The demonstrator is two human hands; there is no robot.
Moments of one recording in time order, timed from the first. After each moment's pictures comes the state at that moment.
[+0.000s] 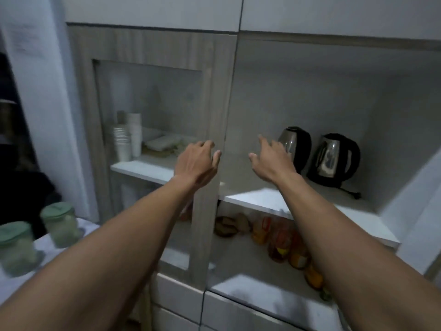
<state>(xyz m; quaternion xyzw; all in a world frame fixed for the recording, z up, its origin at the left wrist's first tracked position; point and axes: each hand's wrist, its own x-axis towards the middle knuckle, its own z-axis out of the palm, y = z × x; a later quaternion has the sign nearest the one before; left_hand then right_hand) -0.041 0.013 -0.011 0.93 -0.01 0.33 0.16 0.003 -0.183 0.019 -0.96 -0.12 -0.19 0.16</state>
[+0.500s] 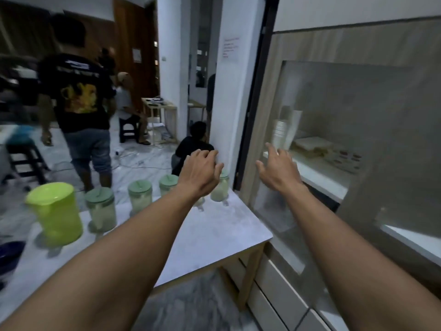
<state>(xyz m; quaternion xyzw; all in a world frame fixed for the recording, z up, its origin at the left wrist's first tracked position) -0.282 0.243 -0.088 0.90 0.31 0.31 0.05 -0.117 0.106 -0.047 -0.87 -0.43 -0.09 0.20</state>
